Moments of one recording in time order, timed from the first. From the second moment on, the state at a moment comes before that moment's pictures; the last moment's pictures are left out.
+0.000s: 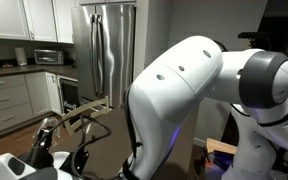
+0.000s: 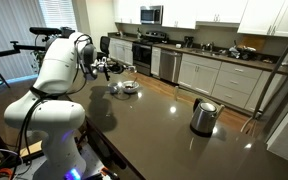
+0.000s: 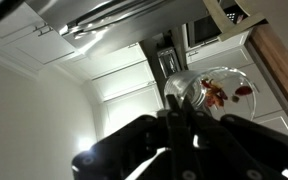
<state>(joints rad) 0.76 0.79 0.21 -1.45 -1.67 1.38 1.06</state>
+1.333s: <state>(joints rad) 0.77 0.83 0.18 -1.46 -1.82 1.28 1.06</state>
